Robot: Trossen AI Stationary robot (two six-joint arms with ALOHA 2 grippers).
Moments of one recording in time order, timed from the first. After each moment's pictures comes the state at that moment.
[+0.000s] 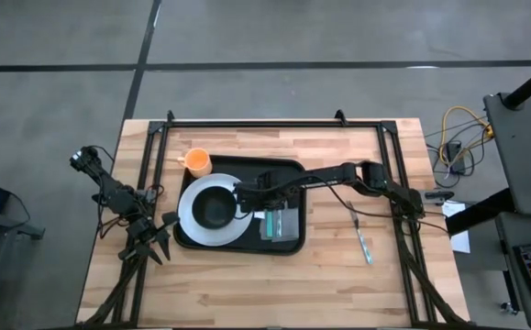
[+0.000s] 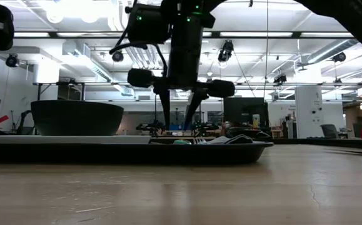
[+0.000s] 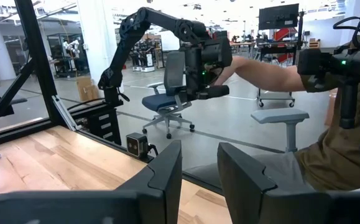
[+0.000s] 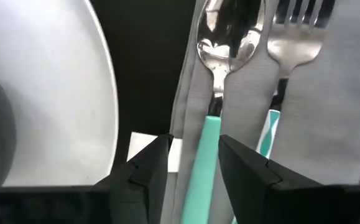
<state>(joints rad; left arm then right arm) -0.71 0.05 0.01 0.04 0.21 0.05 0.01 2.30 1.99 -1.10 0.09 1.49</state>
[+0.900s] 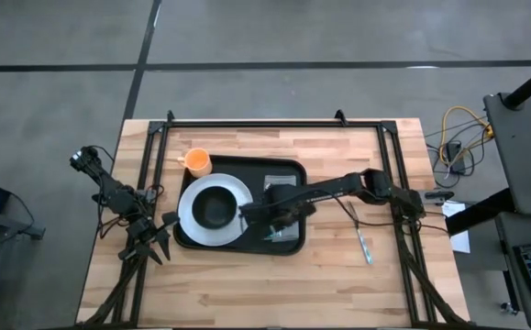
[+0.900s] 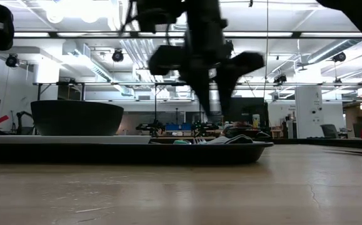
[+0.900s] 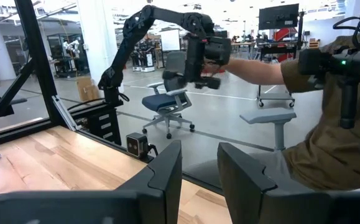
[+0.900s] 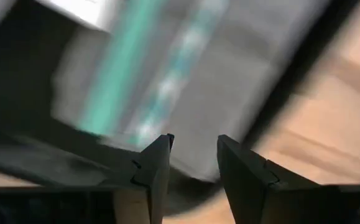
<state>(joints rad) -0.71 0.05 0.01 0.04 0.21 0.05 0.12 2.29 2.04 -1.42 0.02 1.29</state>
